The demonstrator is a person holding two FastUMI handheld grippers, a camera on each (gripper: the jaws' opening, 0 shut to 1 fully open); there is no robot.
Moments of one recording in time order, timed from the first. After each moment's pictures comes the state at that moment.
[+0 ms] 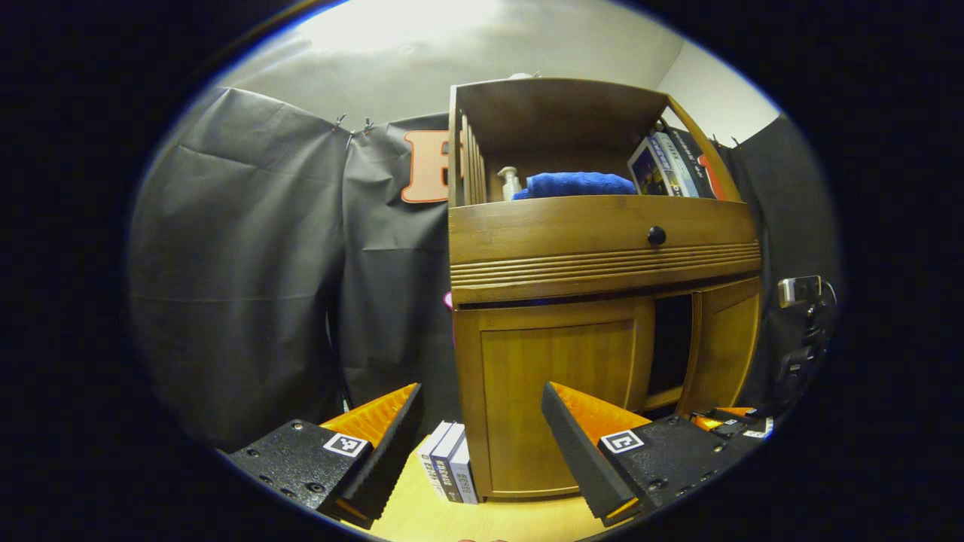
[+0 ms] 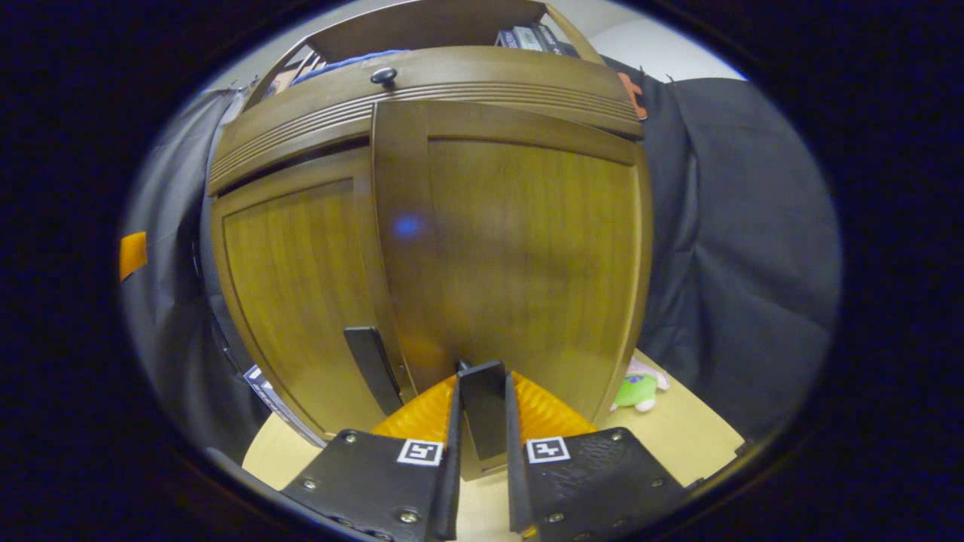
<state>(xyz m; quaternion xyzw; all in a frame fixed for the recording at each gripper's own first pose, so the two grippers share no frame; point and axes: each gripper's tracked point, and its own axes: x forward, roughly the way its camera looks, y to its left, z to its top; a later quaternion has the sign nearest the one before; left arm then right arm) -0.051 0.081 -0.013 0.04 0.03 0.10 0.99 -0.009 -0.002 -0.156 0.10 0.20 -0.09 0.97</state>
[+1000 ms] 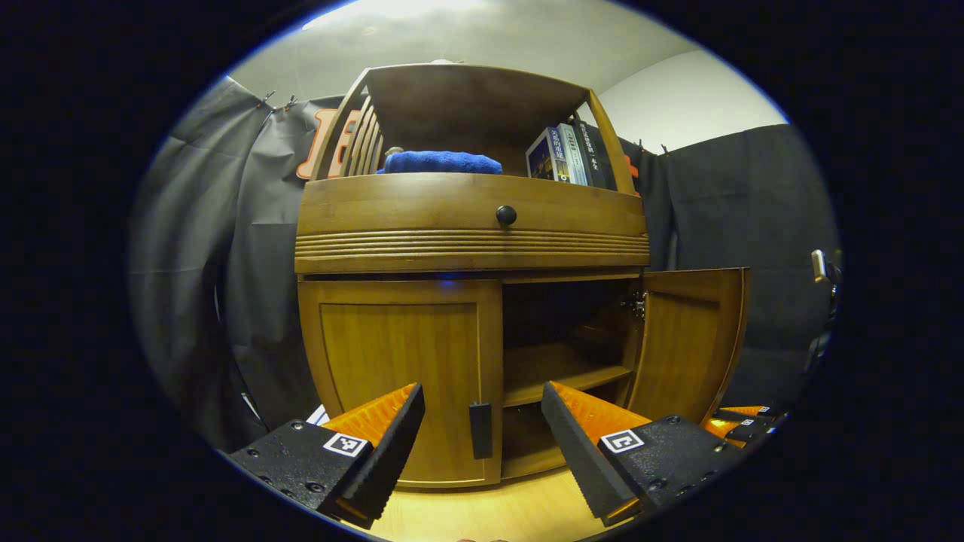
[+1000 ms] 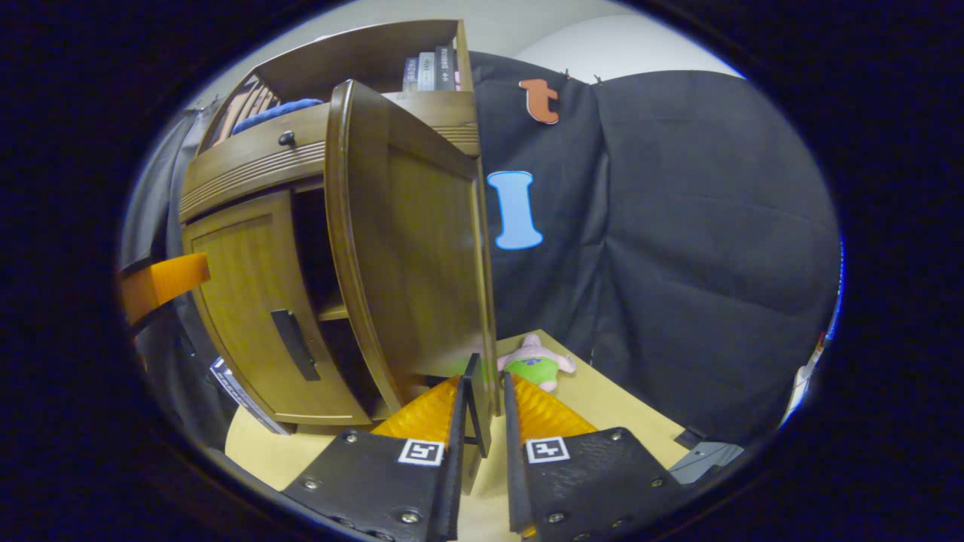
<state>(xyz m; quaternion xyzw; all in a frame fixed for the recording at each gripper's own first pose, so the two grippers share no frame) -0.036 -0.068 -0.043 0.00 0.06 -0.08 1.00 -0.128 -0.136 -0.142 0.10 0.20 -0.21 0.95</state>
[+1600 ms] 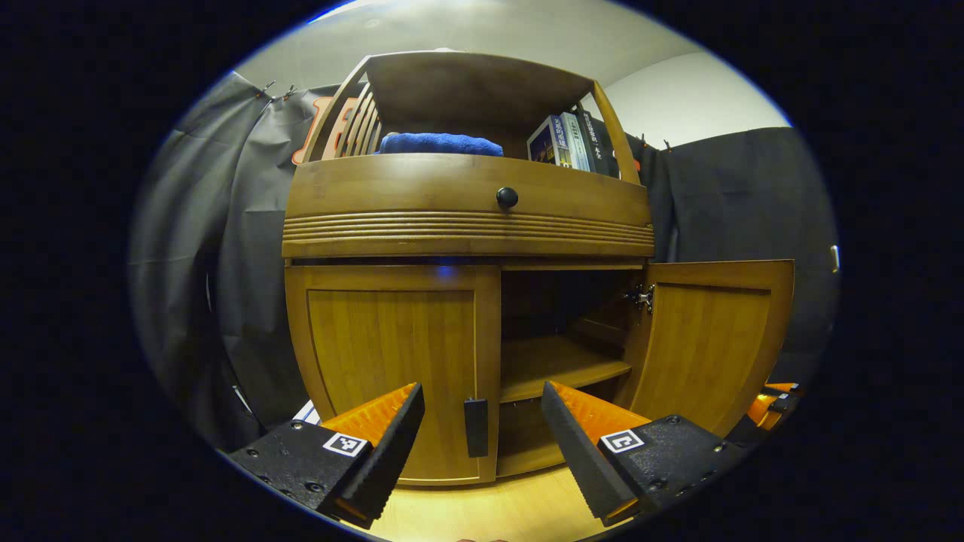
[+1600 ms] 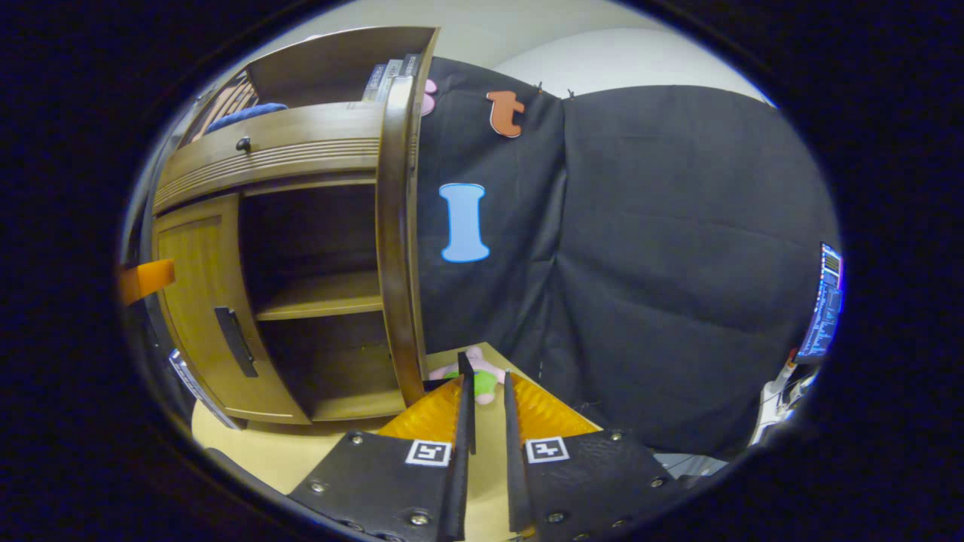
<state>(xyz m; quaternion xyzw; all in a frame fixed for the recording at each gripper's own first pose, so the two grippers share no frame) -0.021 -0.064 -0.063 -0.01 0.09 -0.07 0.99 -0.158 -0.209 -0.137 0.05 0.18 -0.28 0.94</state>
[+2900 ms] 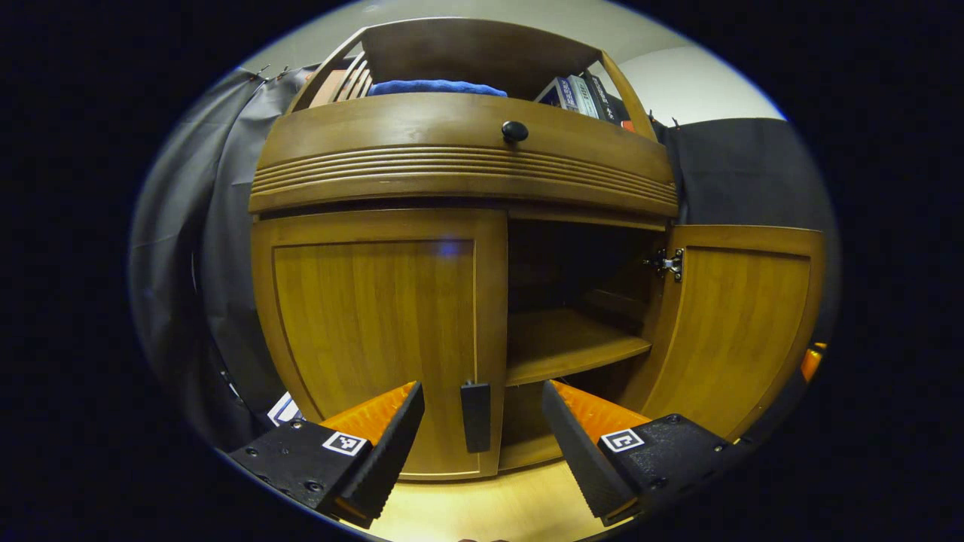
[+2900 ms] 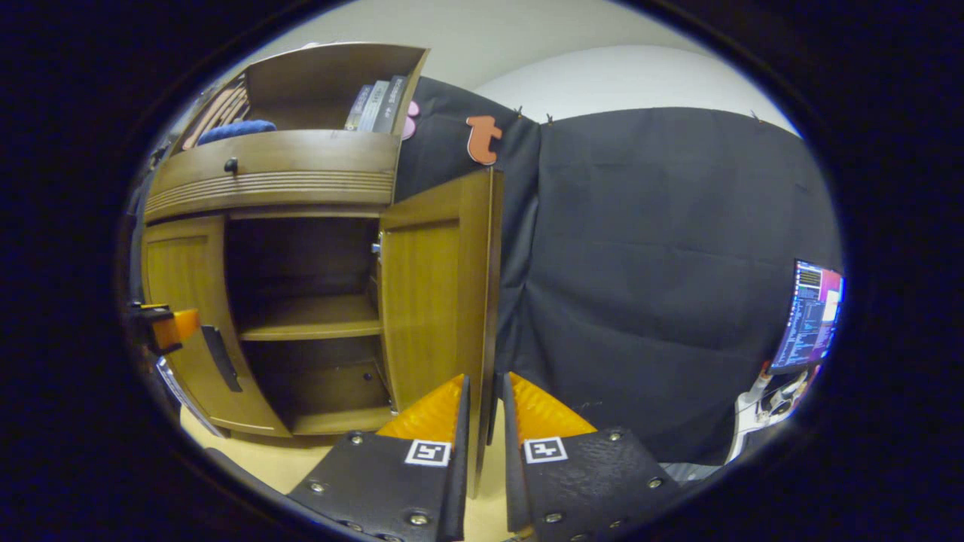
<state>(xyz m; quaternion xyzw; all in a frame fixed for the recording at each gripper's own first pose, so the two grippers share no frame) 0.021 -0.075 -0.116 0.00 0.13 -0.07 0.99 -0.176 -0.210 -0.086 0.03 0.13 -0.32 0.94</state>
